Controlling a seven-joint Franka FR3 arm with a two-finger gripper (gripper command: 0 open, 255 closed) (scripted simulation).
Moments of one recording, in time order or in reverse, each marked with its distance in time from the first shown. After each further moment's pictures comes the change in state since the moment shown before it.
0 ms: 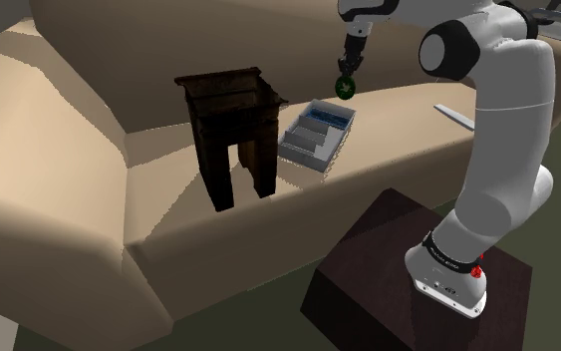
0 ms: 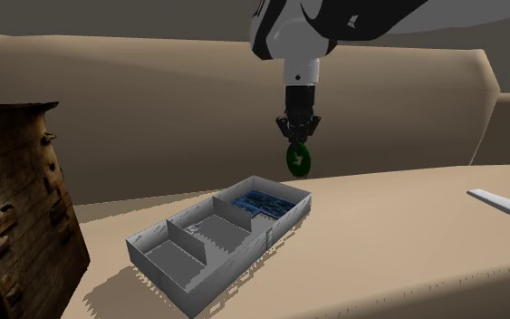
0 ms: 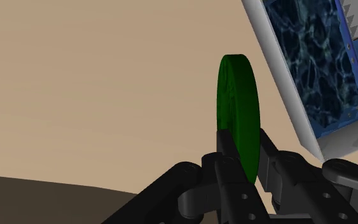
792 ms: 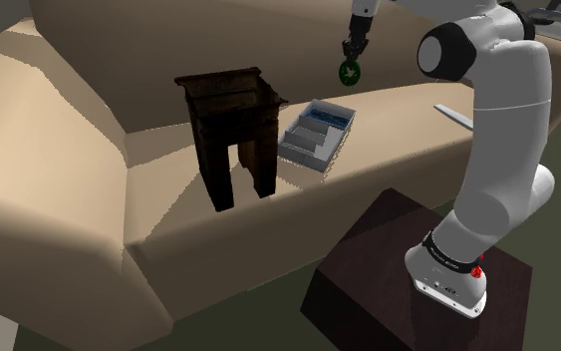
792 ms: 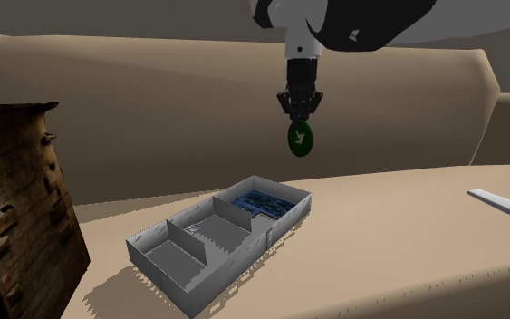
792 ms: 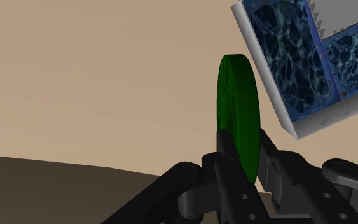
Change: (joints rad) arm -0.029 0.024 -0.001 0.200 0.005 -0.174 0.007
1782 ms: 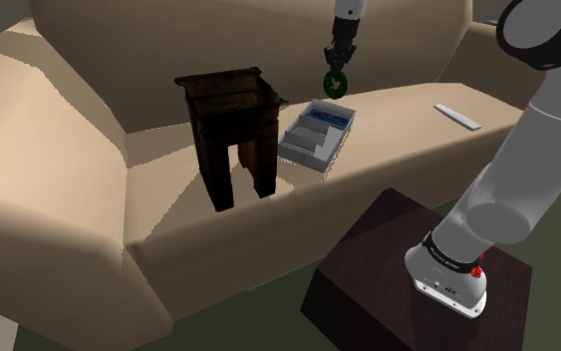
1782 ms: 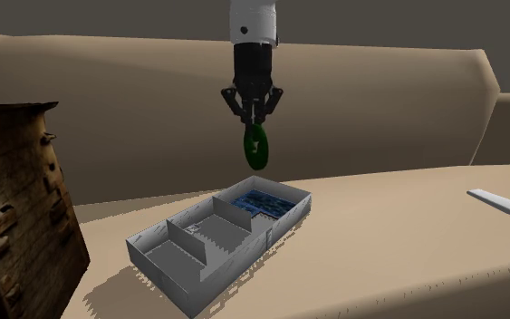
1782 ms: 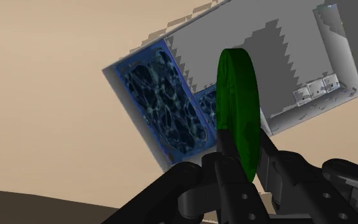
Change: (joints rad) arm 0.283 -0.445 0.062 -0.582 -0.148 0.162 0.291
